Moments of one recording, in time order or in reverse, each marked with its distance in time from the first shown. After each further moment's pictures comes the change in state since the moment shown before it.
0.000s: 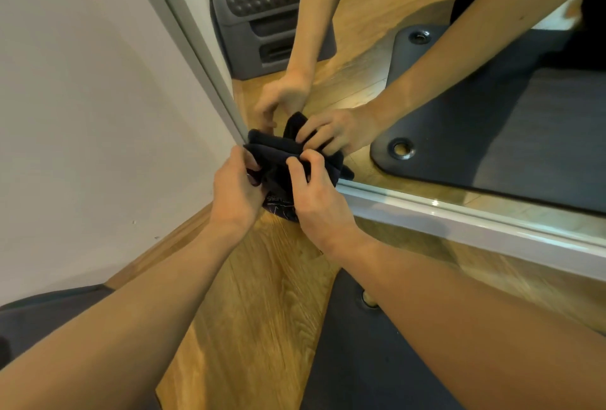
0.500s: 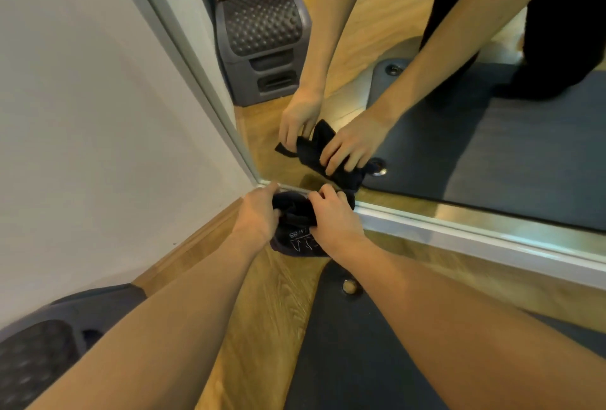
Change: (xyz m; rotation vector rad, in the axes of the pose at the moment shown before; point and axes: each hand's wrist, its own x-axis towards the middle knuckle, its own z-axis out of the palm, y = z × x) left_hand -0.025 0.084 -0.039 0.223 -0.364 -0.048; right_hand -0.002 0.003 -0.106 0.113 -0.494 0.291
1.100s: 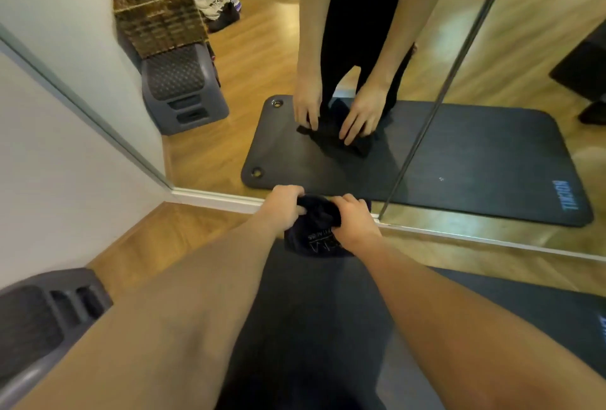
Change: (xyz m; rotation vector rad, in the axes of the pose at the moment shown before) left_hand -0.171 0.416 -0.023 0.017 -0.370 0.171; right_hand -0.299 0.208 -0.306 0.063 -0.030 0.231
